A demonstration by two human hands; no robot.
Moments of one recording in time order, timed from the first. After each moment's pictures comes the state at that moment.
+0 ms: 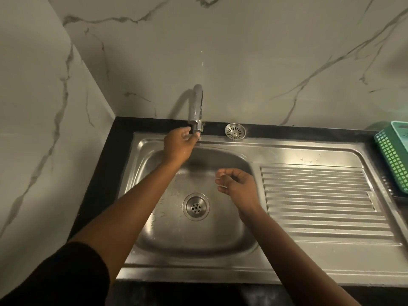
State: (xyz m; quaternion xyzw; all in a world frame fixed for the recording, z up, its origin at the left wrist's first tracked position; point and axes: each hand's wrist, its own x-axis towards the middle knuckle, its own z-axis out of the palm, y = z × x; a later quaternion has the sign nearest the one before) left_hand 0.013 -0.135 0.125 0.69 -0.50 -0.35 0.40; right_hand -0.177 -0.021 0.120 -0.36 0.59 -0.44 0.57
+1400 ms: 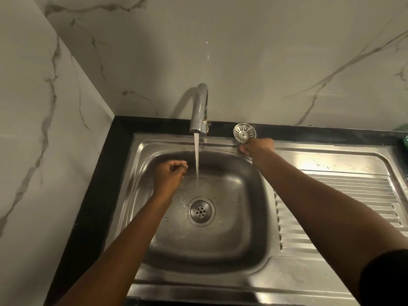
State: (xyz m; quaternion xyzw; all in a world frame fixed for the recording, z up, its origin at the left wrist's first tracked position) left_hand 0.041 -0.089 0.060 0.70 -0.33 -0.47 0.41; right_hand -0.219 -0.222 0.070 -0.18 0.73 -0.39 0.53
